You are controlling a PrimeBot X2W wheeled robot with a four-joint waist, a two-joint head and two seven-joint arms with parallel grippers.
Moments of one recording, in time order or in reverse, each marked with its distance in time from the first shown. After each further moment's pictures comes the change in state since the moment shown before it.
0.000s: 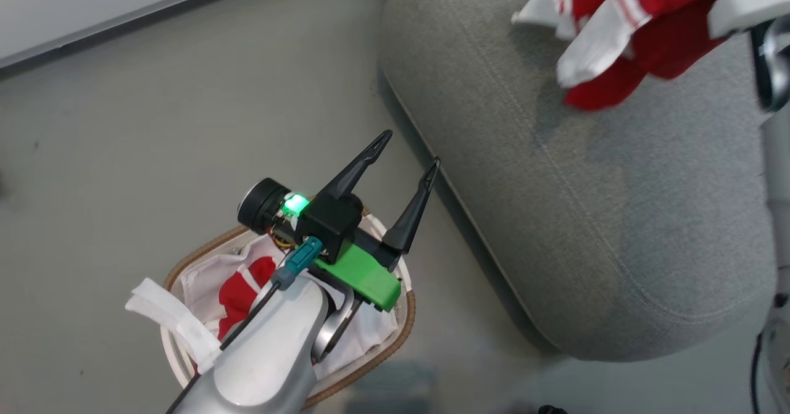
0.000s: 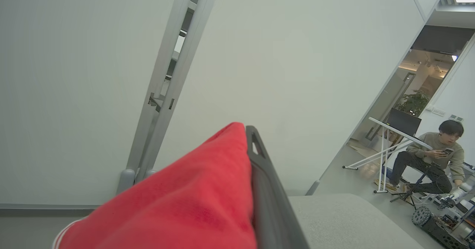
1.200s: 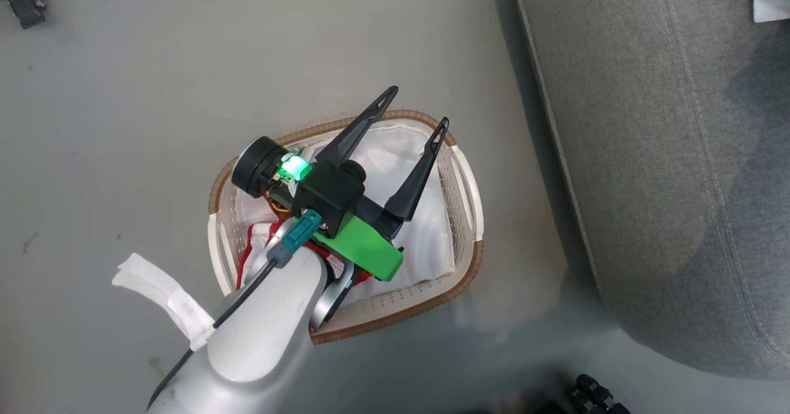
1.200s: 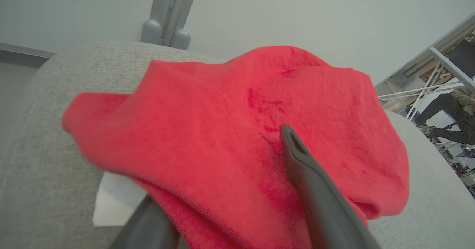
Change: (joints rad) left arm -0.088 0.004 -0.002 -0.034 0.027 0.002 0.000; right arm 0.096 -0.110 -0.215 0.158 -0.132 0.000 0.000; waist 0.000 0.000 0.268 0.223
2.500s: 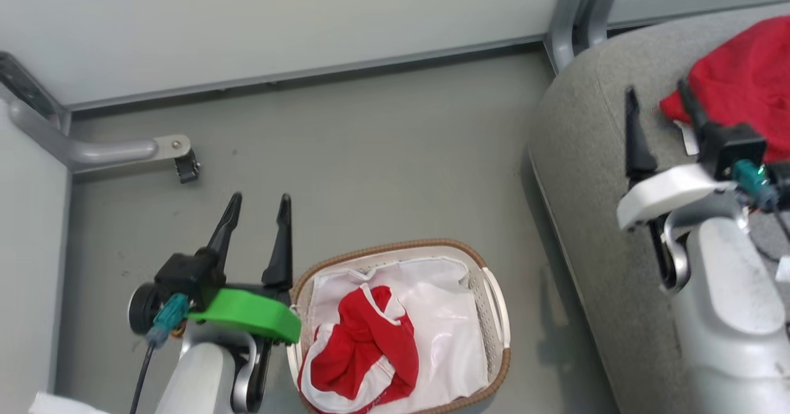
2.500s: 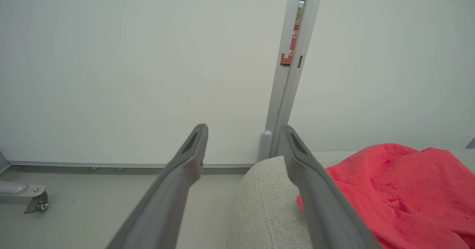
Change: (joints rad) left arm 0.353 -0.044 0.427 0.023 -0.035 0.015 0.000; right arm 0.327 0.220 0.247 -0.198 0.294 0.000 0.000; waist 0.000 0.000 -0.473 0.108
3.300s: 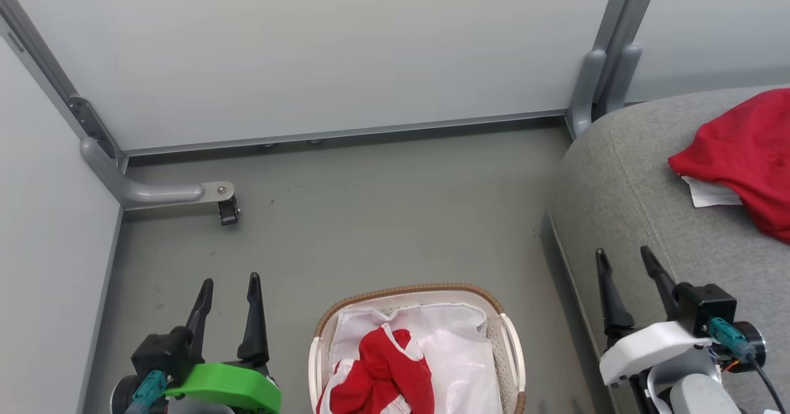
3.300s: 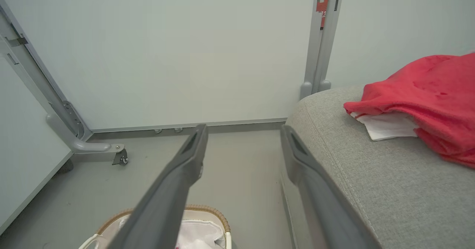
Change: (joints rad) left arm 0.217 -0.005 0.090 -0.033 -0.033 0.033 0.000; right arm 0.450 0.045 0.072 -0.172 0.148 0.000 0.000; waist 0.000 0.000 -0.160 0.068
